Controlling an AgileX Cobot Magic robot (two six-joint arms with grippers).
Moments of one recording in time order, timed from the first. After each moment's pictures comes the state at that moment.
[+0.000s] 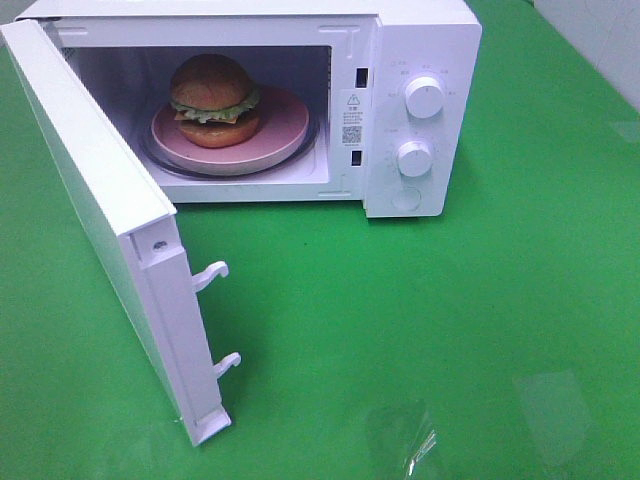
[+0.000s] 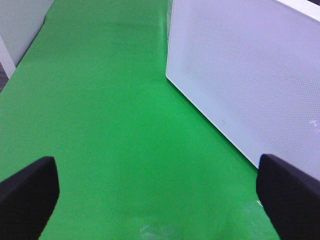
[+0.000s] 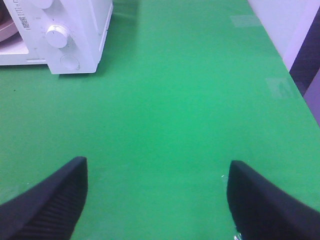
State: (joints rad) left arm 0.03 0.00 -0.50 -0.07 1.04 0.01; right arm 0.16 0.00 -0.50 -0.19 1.02 0.22
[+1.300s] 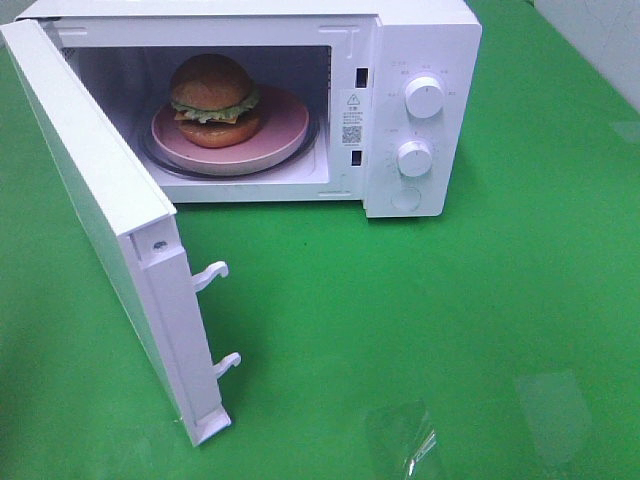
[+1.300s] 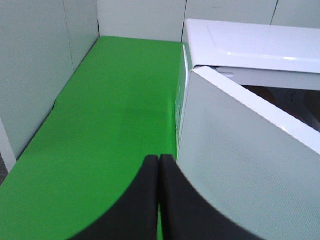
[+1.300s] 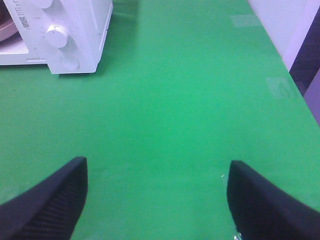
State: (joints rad) left arm 0.03 0.43 -0.47 -0.07 0.36 0.01; right arm 0.16 0.00 -0.50 -0.19 1.02 0.22
